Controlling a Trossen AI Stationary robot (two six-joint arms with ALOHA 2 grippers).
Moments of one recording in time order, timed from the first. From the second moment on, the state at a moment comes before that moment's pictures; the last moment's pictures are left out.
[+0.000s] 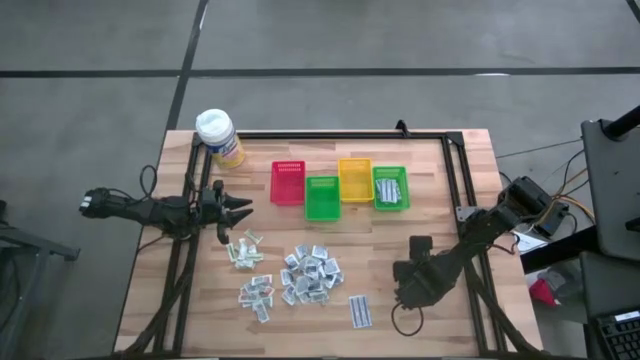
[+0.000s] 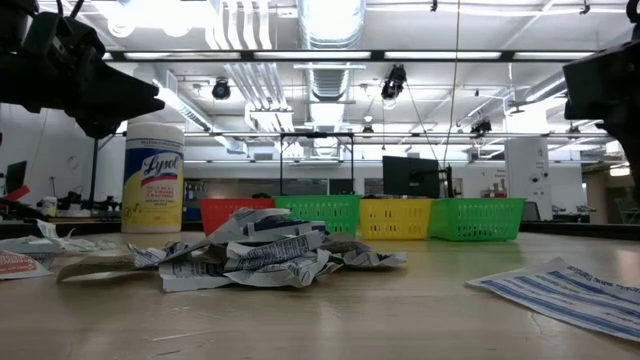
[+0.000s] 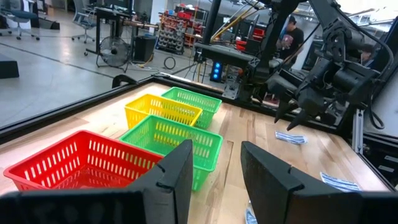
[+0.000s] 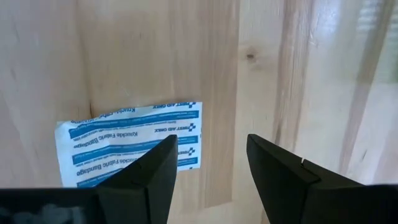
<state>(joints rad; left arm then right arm) -0.21 0.10 0.04 -0.03 -0.45 -0.24 0.68 1.66 0.99 -1.06 0.18 0.75</state>
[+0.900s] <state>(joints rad) -0.21 0.10 0.04 -0.03 -0.45 -0.24 0.67 1.66 0.85 -0.90 0.13 0.76</state>
